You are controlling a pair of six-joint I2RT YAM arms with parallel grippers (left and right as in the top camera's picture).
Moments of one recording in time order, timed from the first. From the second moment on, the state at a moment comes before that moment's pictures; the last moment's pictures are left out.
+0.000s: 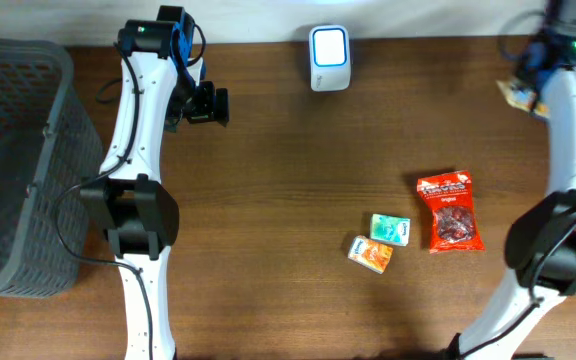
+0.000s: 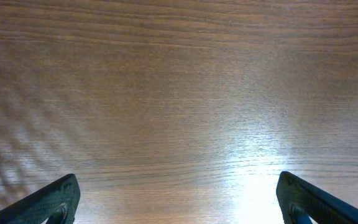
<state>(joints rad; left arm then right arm) -0.11 2.41 2.50 -1.59 0.08 -0.16 -0.31 2.10 2.05 -0.91 0.41 0.29</state>
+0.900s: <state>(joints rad) -0.19 2.41 2.50 -1.61 0.18 -0.11 -0.69 1.87 1.99 -1.19 -0.40 0.37</state>
